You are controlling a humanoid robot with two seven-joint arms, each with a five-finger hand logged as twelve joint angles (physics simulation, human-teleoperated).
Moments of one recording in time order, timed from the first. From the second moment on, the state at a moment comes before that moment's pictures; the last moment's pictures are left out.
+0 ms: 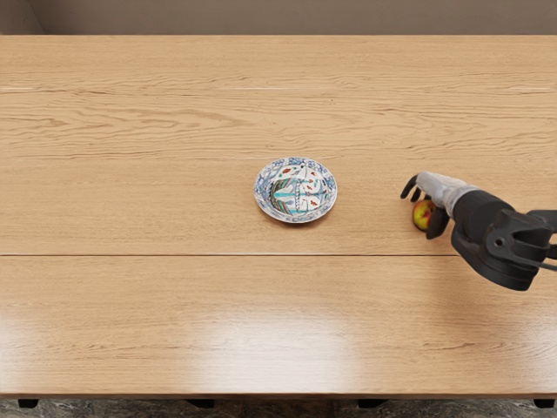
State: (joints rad) left arm 0.02 0.00 0.01 -0.32 0.00 0.11 0.07; right arm 1.30 -0.63 -0.35 1.53 -0.90 -0.41 -0.61
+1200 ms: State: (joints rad) left arm 0.02 0.00 0.01 -0.32 0.00 0.11 0.07; right arm 1.38 -0.51 -0.26 1.45 -0.85 -0.37 -0.61
